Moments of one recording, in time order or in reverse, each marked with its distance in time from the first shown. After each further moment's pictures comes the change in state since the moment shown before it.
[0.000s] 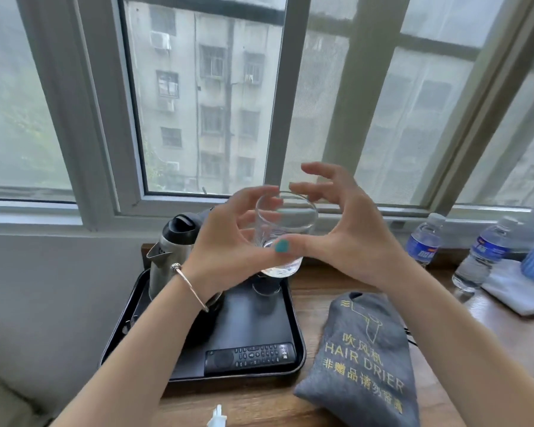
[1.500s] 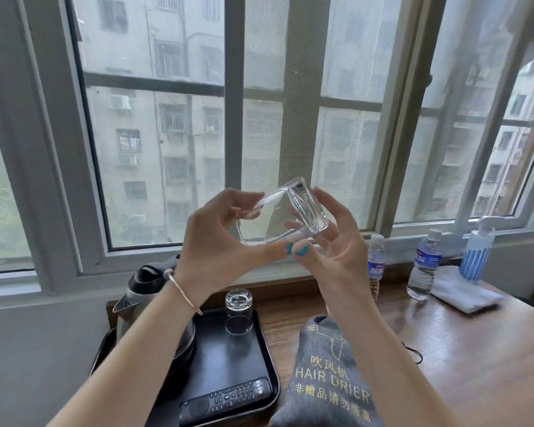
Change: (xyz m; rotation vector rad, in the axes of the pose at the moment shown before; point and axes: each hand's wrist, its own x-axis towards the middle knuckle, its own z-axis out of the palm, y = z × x) left_hand 0.022 0.058 0.027 0.148 0.094 0.305; right_hand -0.041 -0.013 -0.016 0.724 0.456 -0.007
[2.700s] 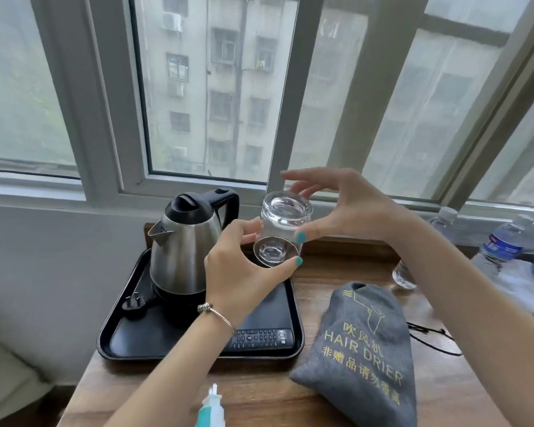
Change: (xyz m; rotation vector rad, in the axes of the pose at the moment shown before) left_hand -0.095 -0.100 0.024 0.309 0.303 -0.362; right_hand 0.079 0.062 0.001 -0.738 -0.835 0.068
